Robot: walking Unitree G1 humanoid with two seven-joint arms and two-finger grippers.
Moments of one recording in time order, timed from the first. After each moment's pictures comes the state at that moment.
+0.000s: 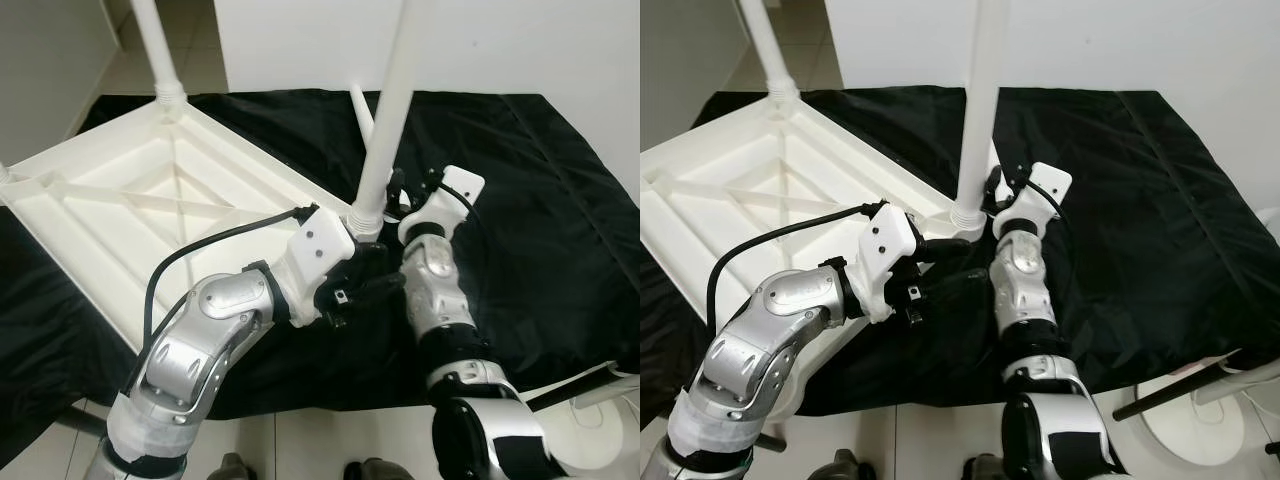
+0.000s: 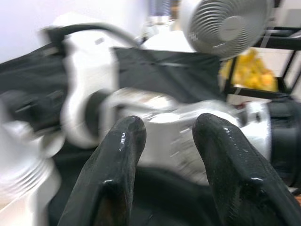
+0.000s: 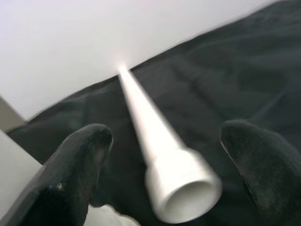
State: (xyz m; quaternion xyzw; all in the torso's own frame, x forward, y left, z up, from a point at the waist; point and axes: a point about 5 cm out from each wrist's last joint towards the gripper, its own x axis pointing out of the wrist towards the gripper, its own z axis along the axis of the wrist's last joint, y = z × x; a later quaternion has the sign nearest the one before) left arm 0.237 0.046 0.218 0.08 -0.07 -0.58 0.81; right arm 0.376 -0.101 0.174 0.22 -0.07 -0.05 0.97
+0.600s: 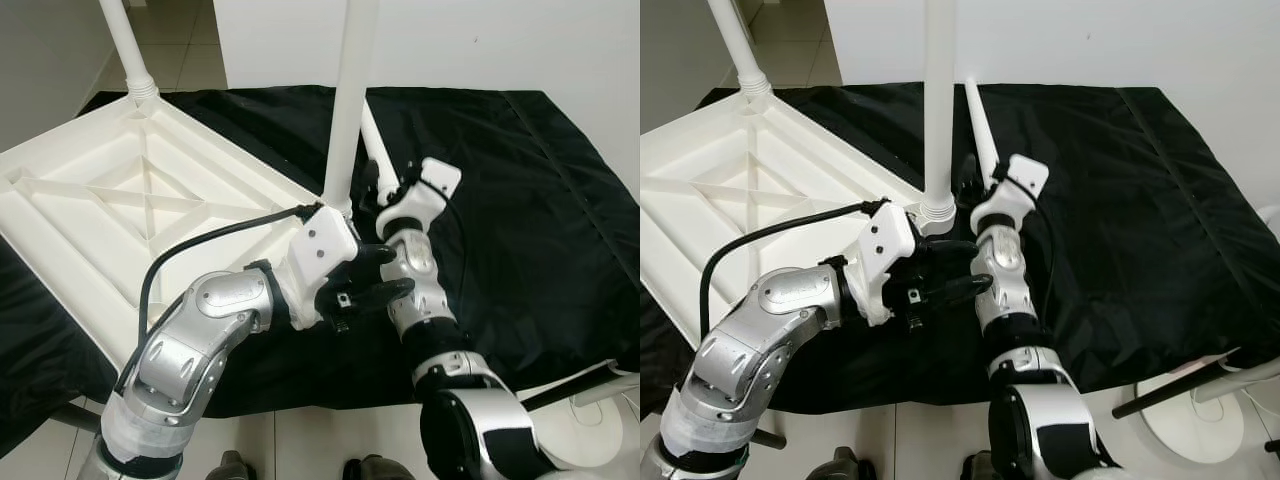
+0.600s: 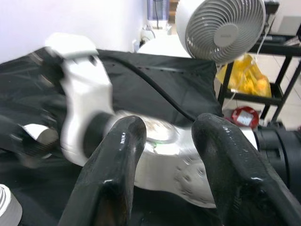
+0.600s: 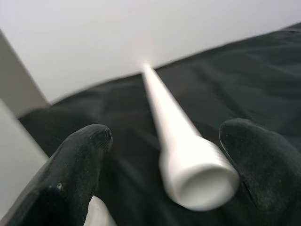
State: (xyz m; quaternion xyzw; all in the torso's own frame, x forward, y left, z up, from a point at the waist) left arm 0.231 0.041 0.224 0.07 -0.07 -0.60 0.80; right arm 0.359 -0.123 0.155 0.13 -0.11 -0.04 0.98
